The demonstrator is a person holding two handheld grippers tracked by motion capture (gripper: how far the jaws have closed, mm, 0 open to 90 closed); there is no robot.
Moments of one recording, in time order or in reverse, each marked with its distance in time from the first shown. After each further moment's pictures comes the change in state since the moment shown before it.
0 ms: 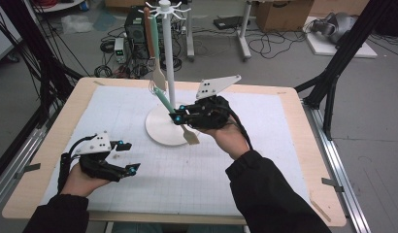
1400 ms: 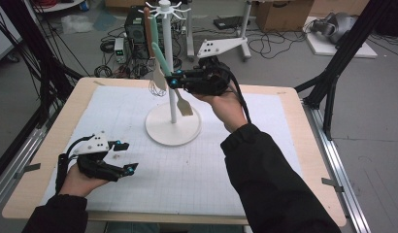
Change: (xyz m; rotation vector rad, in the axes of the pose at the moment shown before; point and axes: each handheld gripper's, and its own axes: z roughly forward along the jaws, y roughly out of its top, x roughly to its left) left arm 0.002 -0.003 -0.004 -0.002 0.017 -0.015; right arm -0.031 0.062 -0.012 -0.108 -0.039 0.012
